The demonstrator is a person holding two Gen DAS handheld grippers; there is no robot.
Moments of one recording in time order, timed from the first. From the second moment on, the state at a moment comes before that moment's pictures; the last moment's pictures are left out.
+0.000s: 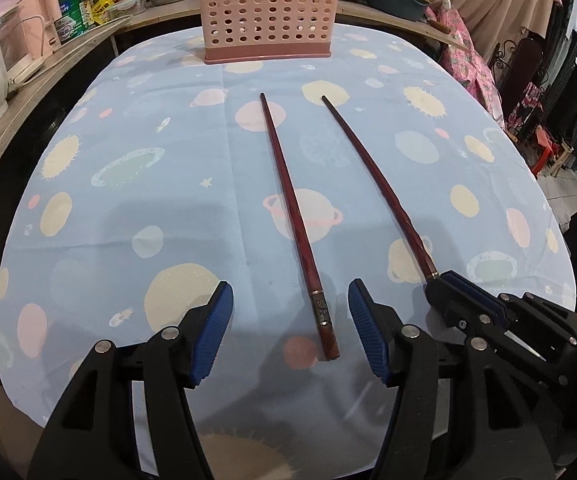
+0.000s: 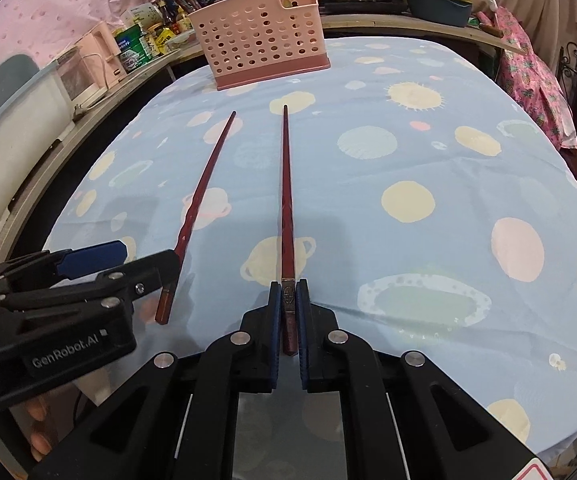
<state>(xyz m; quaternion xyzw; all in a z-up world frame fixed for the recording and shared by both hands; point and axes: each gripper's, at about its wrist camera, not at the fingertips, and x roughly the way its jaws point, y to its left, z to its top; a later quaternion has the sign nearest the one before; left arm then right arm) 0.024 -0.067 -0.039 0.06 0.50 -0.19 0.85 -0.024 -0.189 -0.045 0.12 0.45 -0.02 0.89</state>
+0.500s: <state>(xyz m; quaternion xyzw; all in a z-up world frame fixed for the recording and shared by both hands) 0.025 -0.055 -0.046 0.06 0.50 -0.17 0.85 -0.024 -0.189 -0.045 0.12 0.45 -0.02 0.89</state>
